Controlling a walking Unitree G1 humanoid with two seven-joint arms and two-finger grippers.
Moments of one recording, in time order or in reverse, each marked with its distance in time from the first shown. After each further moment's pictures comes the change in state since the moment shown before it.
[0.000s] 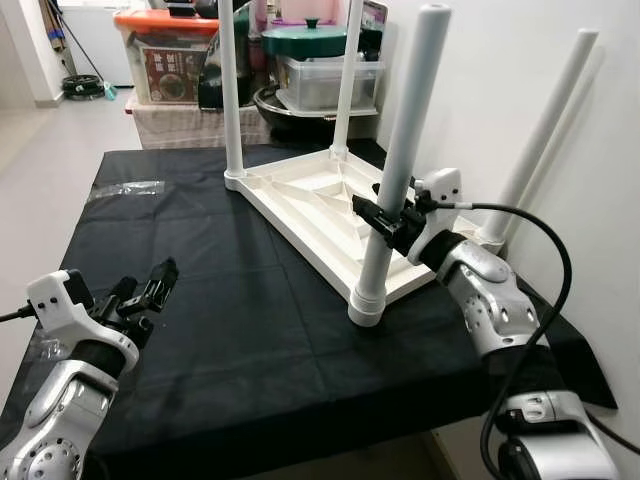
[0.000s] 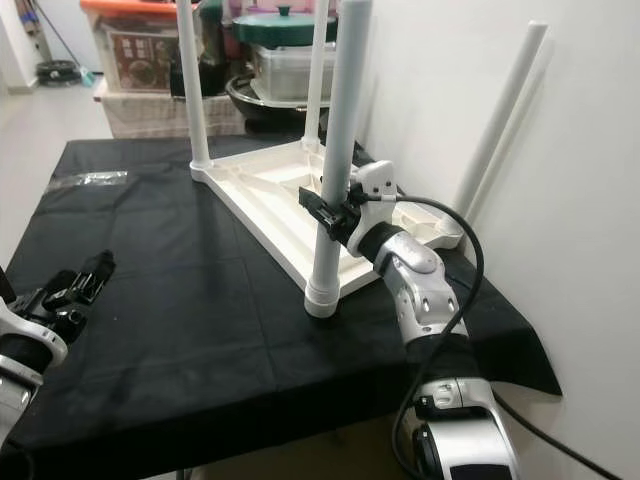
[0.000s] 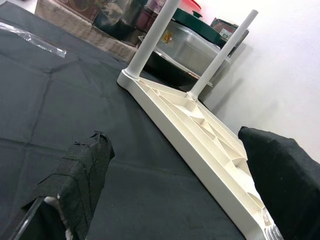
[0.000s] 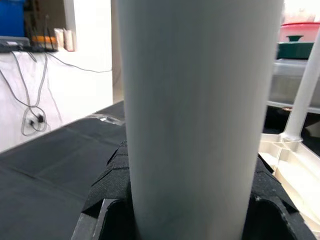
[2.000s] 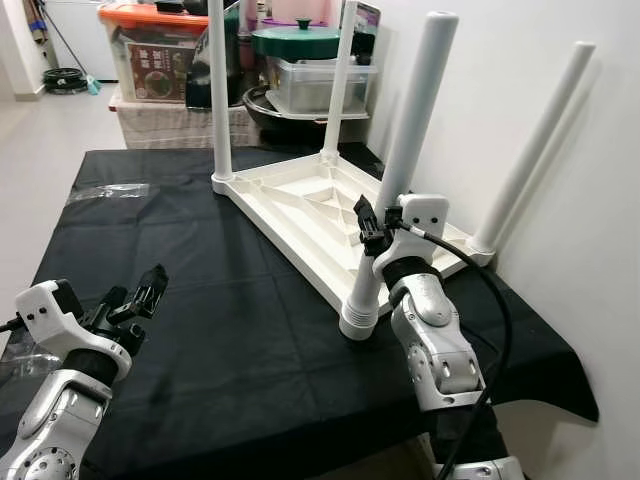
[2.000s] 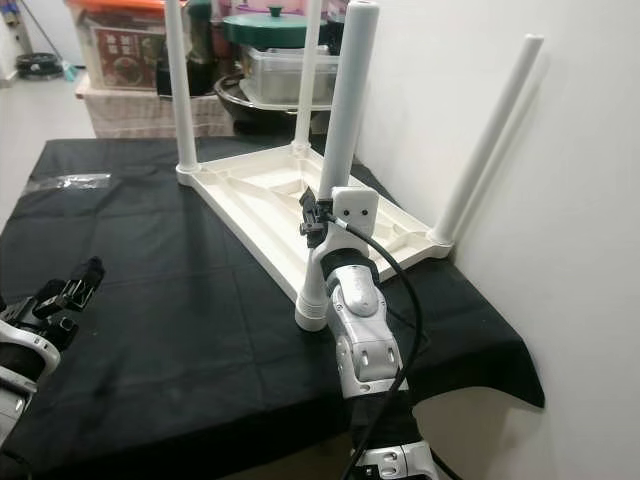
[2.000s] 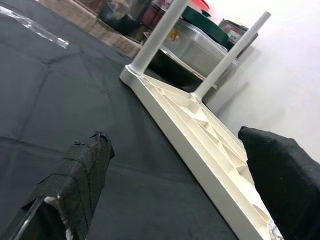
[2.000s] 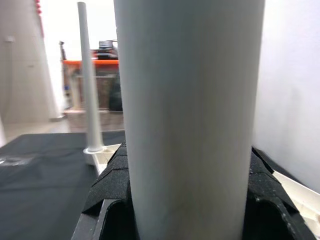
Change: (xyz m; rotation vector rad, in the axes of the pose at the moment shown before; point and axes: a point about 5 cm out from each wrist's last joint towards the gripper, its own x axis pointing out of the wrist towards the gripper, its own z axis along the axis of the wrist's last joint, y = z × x) left arm -0.006 0.008 -0.001 -0.019 -0.011 0.054; right arm -0.001 0.058 -0.017 0.029 -0.091 -0.441
